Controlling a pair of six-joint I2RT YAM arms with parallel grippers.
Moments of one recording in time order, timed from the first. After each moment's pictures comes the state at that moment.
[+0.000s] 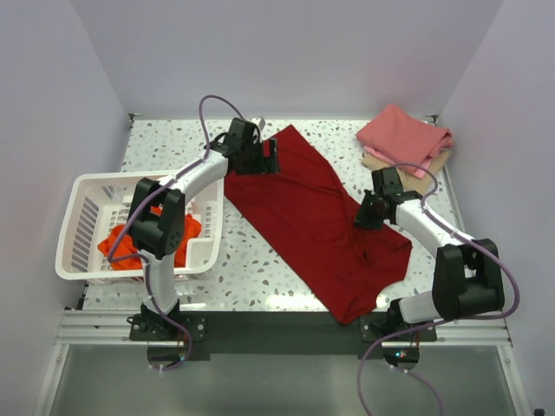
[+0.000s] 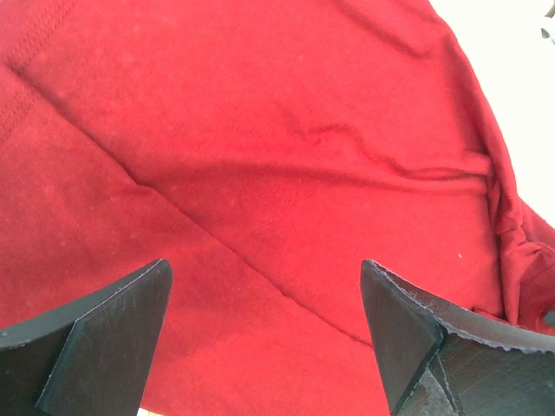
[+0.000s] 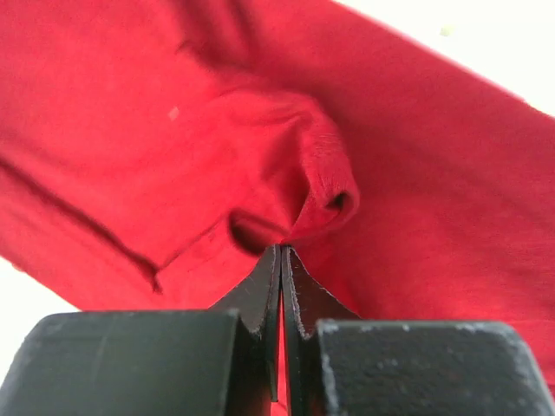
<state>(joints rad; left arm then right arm) -0.43 1.98 1.57 -0.39 0.14 -0.42 0.17 1.42 0.85 -0.52 -0.06 0.60</state>
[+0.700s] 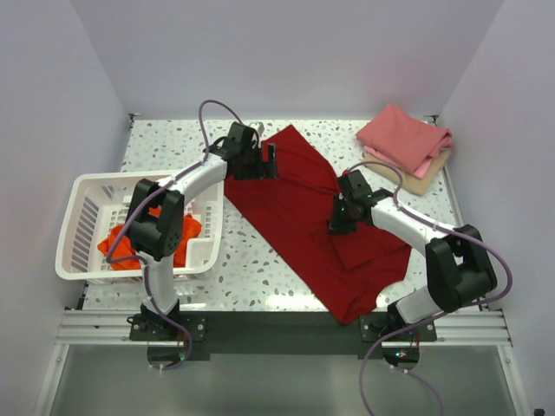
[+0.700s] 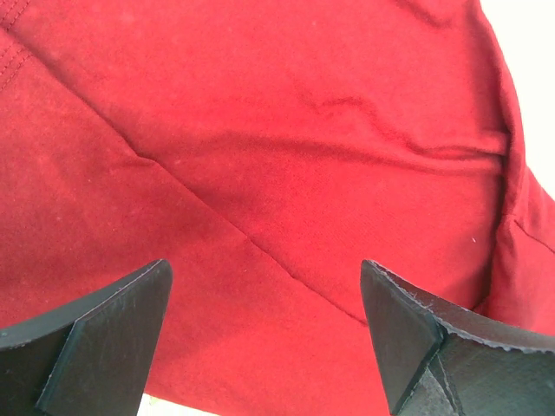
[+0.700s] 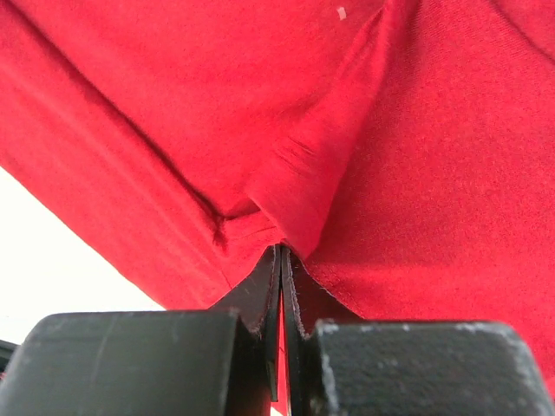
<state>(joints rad) -0.43 1.97 1.51 -0.38 0.14 -0.42 0.42 1.50 0.91 -0.52 -0.07 0.60</state>
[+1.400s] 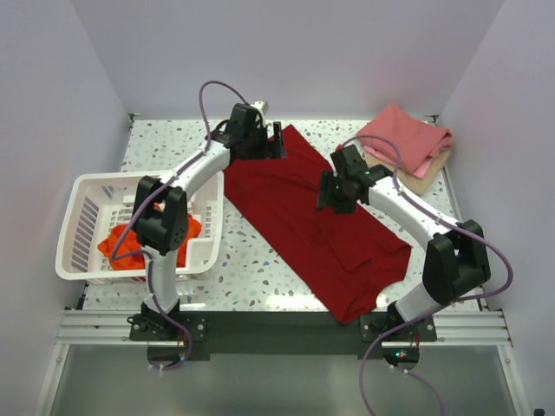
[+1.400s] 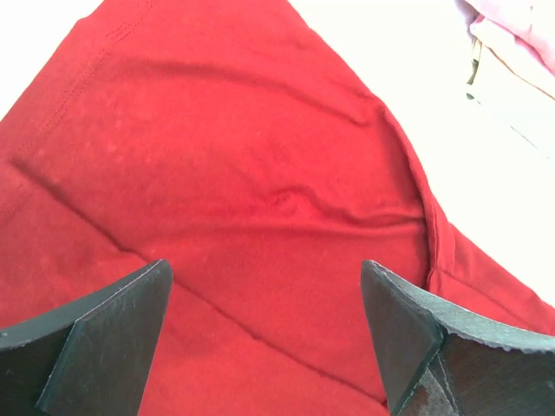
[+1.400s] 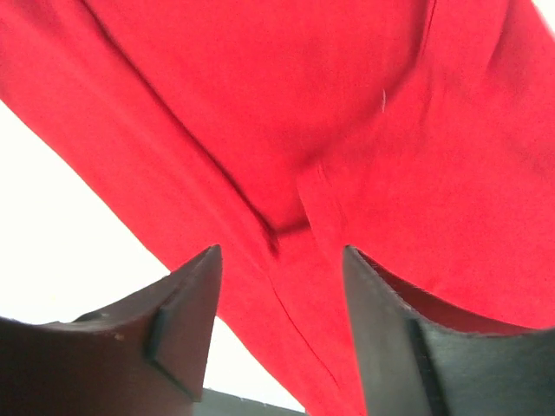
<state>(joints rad) -0.43 2.02 1.71 -0.39 0.15 -0.42 0.46 1.55 1.15 -0.69 -0.02 0.56</state>
